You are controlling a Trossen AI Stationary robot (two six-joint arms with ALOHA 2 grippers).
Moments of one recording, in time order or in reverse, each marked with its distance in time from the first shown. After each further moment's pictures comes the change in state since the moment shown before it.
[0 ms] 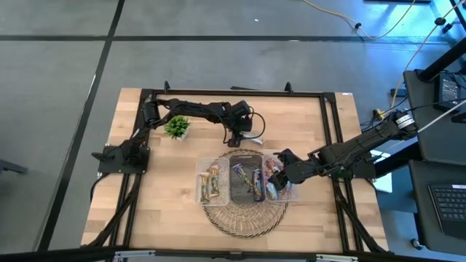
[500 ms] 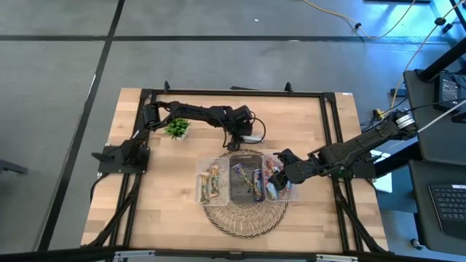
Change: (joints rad) left arm -0.043 0.003 0.003 -0.045 -0.073 -0.002; right arm 0.000 0.000 0.000 -0.002 0.001 -0.005
